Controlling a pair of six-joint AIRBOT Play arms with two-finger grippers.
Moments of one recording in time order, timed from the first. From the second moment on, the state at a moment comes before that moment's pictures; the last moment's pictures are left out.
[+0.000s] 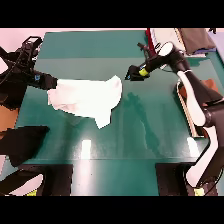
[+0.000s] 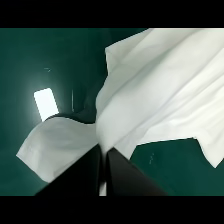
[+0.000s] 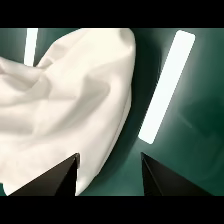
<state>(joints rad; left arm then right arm) -0.12 -1.09 1.30 1.38 -1.22 -1.42 0.21 -1.97 1.94 -0.94 1.29 1.50</state>
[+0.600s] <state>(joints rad) -0.12 -1.09 1.32 1.36 -1.21 -1.44 0.30 -2.08 1.98 -0.89 1.10 1.47</state>
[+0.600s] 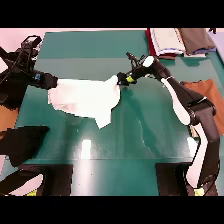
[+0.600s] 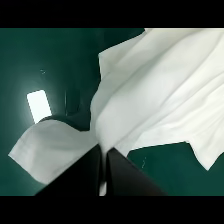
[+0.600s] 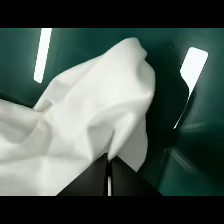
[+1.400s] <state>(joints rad) -0.12 -0.90 1.92 1.25 -1.22 -1.44 0.17 -1.00 1.90 -1.17 1.16 1.41</state>
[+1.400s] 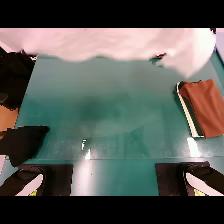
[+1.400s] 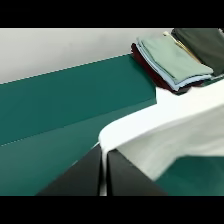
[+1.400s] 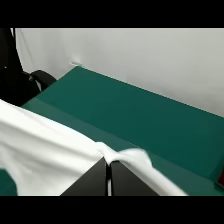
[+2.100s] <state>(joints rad) -0.12 -1.25 1.42 1.23 -1.26 -1.39 0.22 -1.41 1.69 -1.23 1.45 1.51</state>
